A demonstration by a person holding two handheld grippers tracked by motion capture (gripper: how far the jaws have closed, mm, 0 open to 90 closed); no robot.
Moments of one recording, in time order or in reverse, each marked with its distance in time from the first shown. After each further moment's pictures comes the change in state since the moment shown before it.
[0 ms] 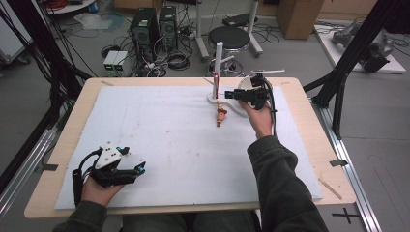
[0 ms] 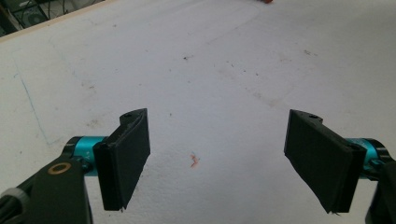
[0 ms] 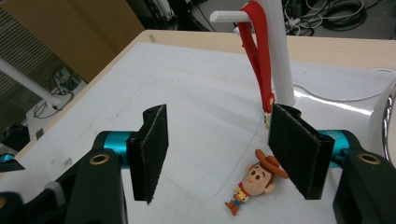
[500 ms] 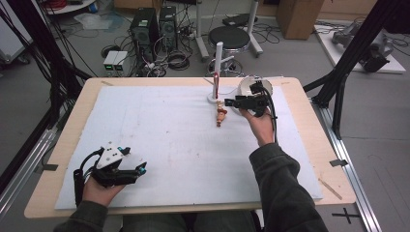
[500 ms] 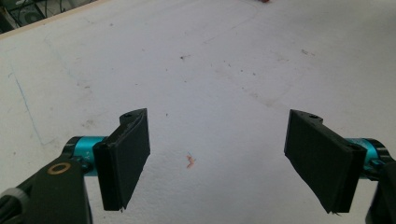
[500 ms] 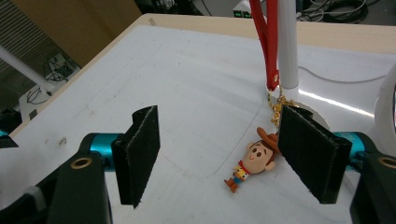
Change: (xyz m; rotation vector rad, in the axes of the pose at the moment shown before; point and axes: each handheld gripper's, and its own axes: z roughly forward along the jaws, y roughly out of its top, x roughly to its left) left arm -0.002 0.001 0.002 0.006 -0.008 -0.003; right arm 0.006 -0.018 -0.003 0.024 -0.004 -0.041
